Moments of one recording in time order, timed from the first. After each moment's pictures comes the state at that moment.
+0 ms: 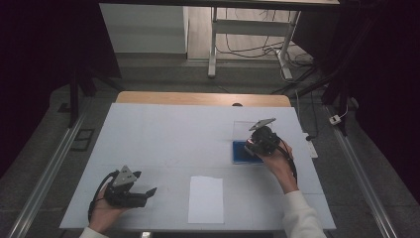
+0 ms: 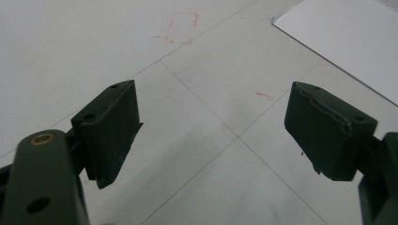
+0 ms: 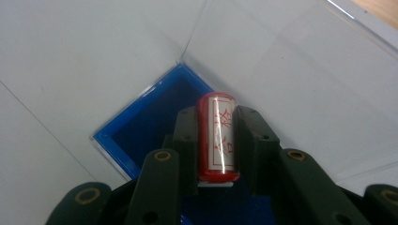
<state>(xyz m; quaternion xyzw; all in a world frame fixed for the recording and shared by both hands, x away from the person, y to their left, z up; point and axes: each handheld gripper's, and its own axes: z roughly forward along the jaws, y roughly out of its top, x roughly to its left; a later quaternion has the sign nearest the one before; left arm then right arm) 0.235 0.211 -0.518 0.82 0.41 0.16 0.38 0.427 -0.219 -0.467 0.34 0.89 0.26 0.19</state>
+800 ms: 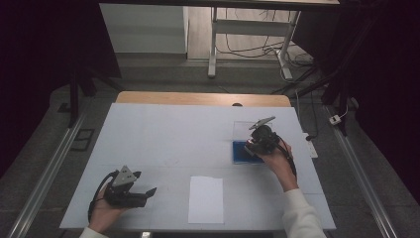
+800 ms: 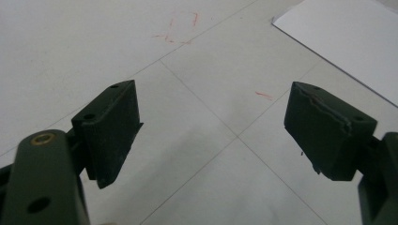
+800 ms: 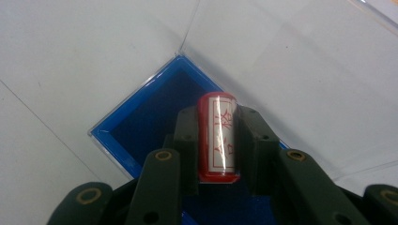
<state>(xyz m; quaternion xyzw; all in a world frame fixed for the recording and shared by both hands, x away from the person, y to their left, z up) 0.235 0.211 -0.518 0.82 0.41 0.16 0.38 0.432 -0.218 -0.468 0.35 0.89 0.24 0.17</state>
